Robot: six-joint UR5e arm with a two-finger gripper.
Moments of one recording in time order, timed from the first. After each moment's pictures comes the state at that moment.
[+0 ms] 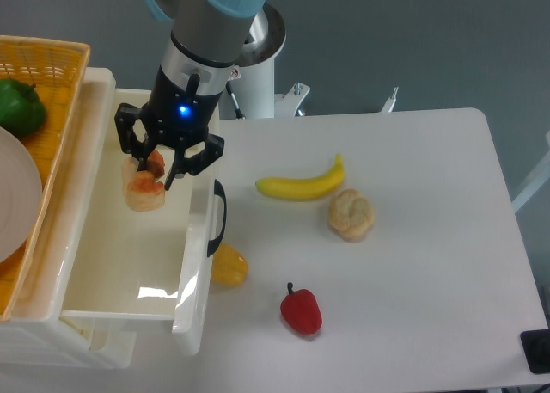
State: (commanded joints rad) arm 2.33 -1.68 -1.49 -1.37 1.07 0.36
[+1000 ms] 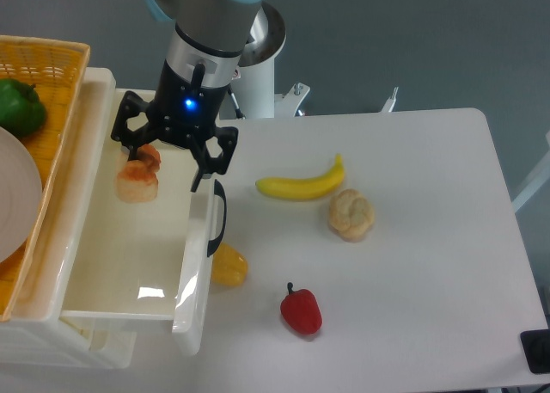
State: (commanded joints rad) arm 2.34 -1.67 -1.48 -1.32 1.11 0.36
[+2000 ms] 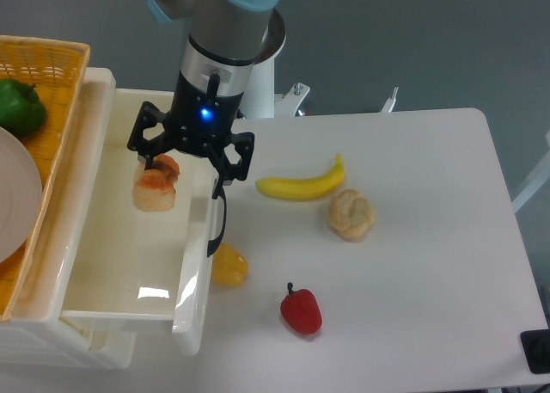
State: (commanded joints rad) arm 2.36 -1.70 -1.49 -1.27 1.14 0.36
